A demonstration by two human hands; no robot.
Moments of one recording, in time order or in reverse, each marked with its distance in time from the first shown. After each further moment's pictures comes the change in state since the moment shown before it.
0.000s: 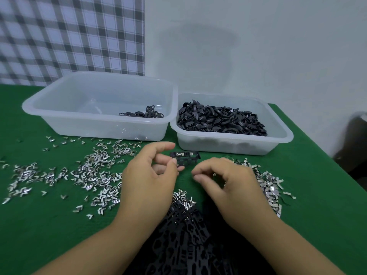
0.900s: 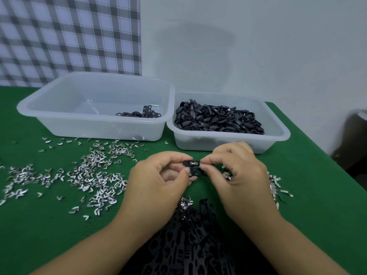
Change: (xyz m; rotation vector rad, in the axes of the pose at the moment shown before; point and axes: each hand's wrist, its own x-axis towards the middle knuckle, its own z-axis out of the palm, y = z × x) left_hand -0.008 0.009 0.002 -0.119 -0.208 -0.007; right_hand 0.003 0.006 -0.002 -0.134 0.344 -0.161
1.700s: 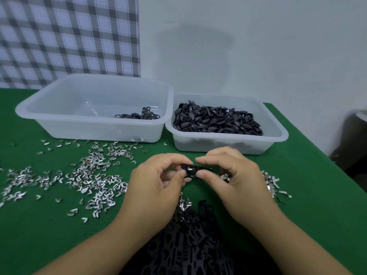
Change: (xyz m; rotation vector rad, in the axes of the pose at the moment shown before) left_hand 0.001 -0.001 -0.002 0.153 -0.025 0.073; right_hand 0.003 0.001 -0.008 0.196 -0.252 0.189
